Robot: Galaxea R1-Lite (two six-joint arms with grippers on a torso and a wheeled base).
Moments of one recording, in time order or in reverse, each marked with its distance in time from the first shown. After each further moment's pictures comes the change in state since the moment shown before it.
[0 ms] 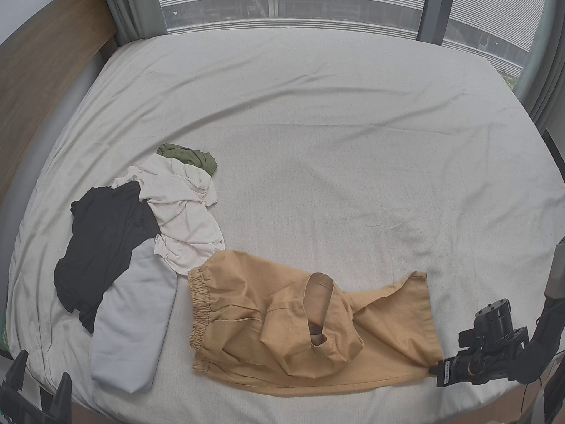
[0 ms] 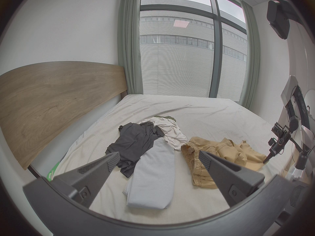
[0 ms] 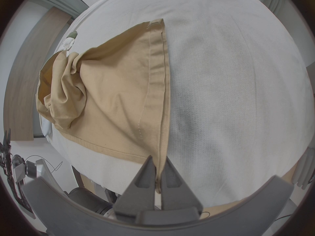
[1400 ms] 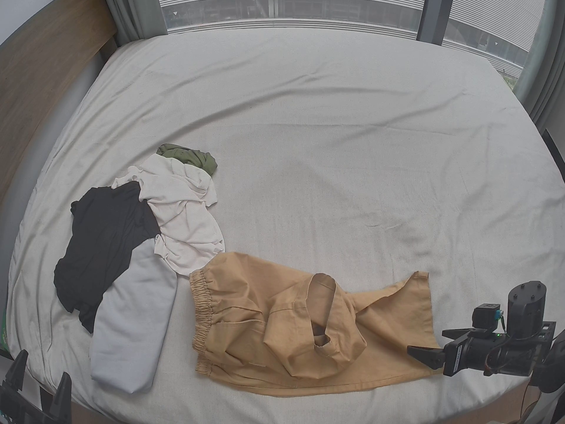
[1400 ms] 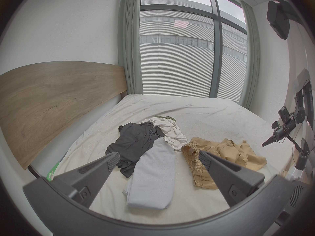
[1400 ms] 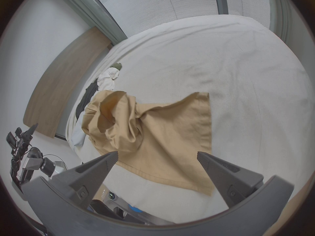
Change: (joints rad) left arm 0.000 0.000 0.000 -0.001 0.000 -0.001; right arm 0.184 -0.361 -0.021 -0.027 -0.003 -0.005
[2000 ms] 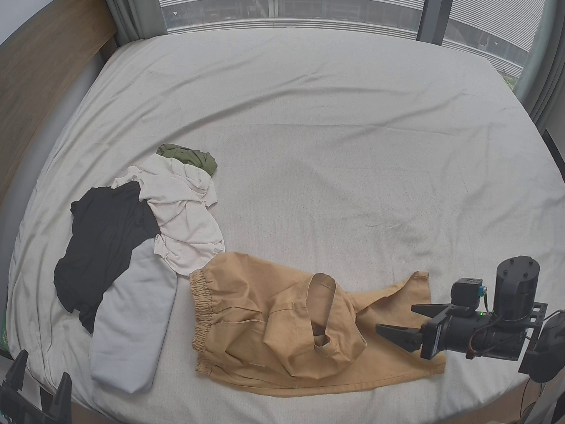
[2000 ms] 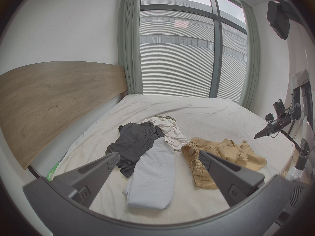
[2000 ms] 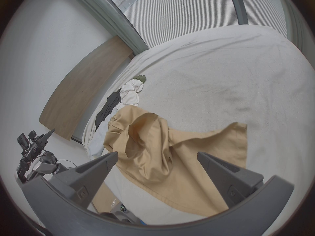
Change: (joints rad) left arm 0.000 0.000 0.000 0.001 0.000 0.000; right arm 0.111 0.051 -0.206 0.002 0.053 0.000
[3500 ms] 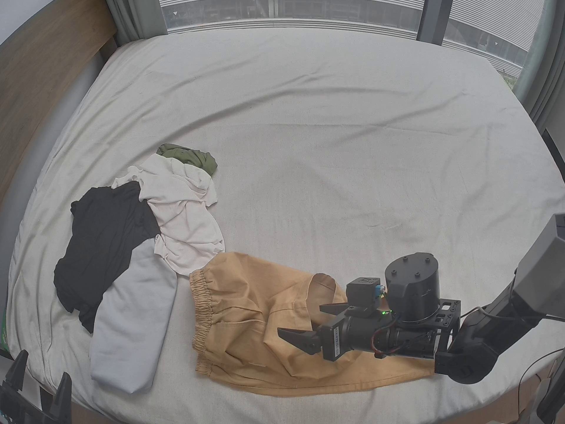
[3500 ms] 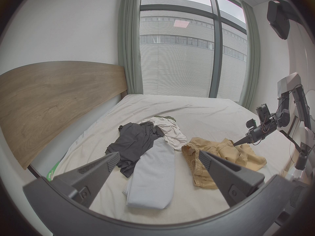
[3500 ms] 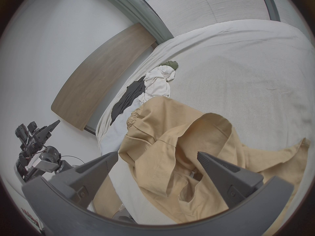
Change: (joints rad) left arm 0.000 0.000 0.000 0.000 0.000 0.000; right arm 0.212 0.359 -0.371 0.017 0.013 0.003
